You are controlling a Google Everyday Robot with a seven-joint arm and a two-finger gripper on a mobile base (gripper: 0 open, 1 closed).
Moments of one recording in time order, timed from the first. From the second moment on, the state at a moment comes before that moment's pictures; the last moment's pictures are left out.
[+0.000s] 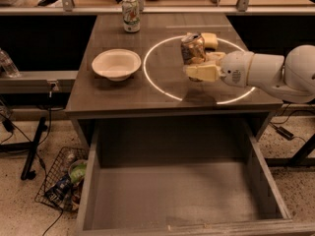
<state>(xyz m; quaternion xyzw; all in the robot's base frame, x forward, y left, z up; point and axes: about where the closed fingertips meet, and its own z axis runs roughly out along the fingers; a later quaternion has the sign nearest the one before) 0.644 -0.123 0.888 -0.35 0.69 0.32 0.54</state>
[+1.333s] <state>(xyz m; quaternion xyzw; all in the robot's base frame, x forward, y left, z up) 0.638 -0.180 0.835 -0.37 0.71 0.28 0.53</state>
